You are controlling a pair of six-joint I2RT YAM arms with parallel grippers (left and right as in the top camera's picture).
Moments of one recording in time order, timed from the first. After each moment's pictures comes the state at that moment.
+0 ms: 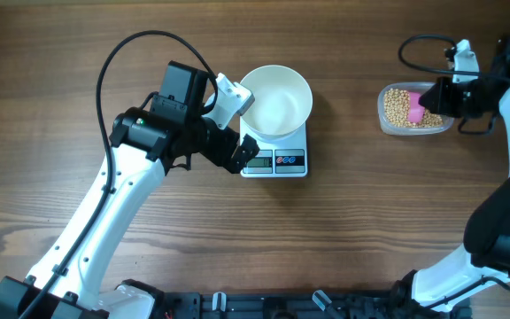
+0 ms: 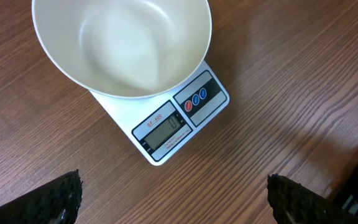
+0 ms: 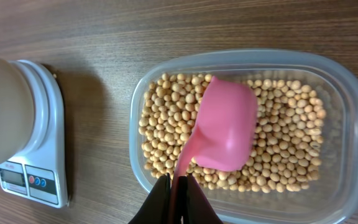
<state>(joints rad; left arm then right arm) -0.38 1.44 1.27 -0.89 0.36 0.20 -0.35 1.84 1.50 -0.96 -0.48 -0.25</state>
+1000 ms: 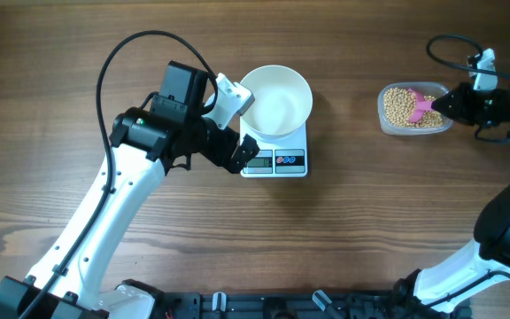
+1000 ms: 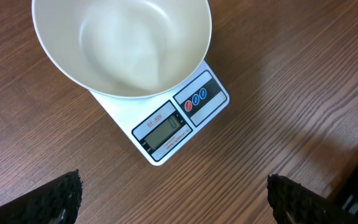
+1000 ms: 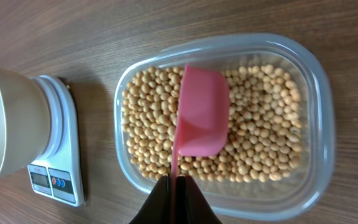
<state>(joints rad) -0.38 1.44 1.27 -0.89 0.36 0.20 -0.48 1.89 1.50 -0.98 -0.61 -0.27</state>
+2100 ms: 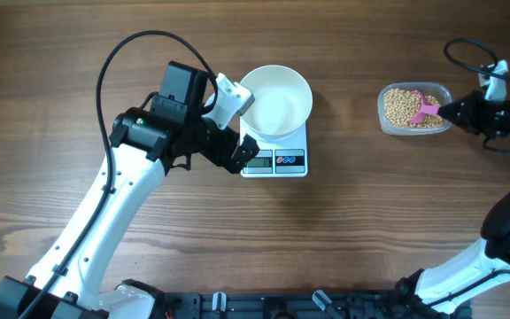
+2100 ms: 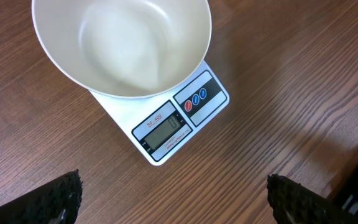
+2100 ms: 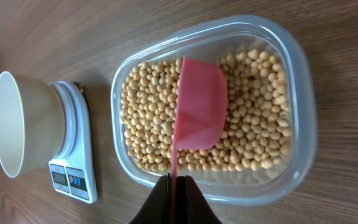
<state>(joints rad) -0.38 1.44 1.27 -0.89 0.36 0.20 -0.56 1.91 1.46 -0.98 -0.72 -0.29</state>
